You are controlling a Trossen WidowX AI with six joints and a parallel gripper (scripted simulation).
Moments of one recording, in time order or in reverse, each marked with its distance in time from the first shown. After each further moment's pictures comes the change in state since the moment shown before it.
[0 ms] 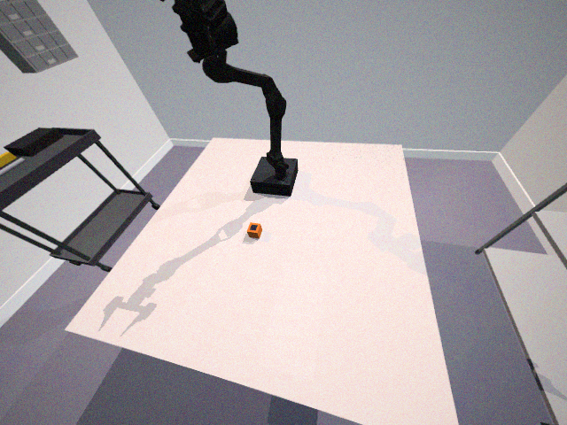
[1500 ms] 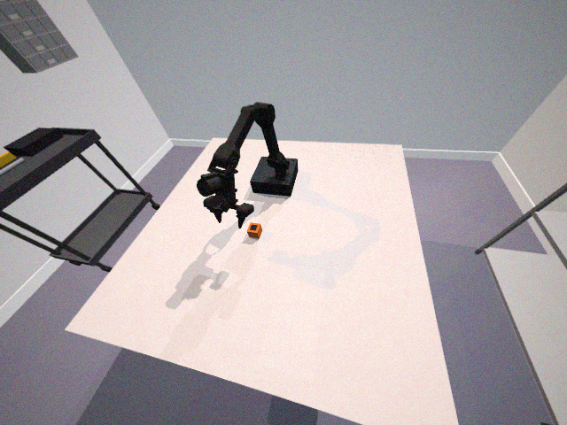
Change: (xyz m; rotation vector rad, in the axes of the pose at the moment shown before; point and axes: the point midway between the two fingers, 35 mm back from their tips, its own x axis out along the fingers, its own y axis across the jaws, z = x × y) arm -0.427 0.248 -0.371 0.485 2.240 0.090
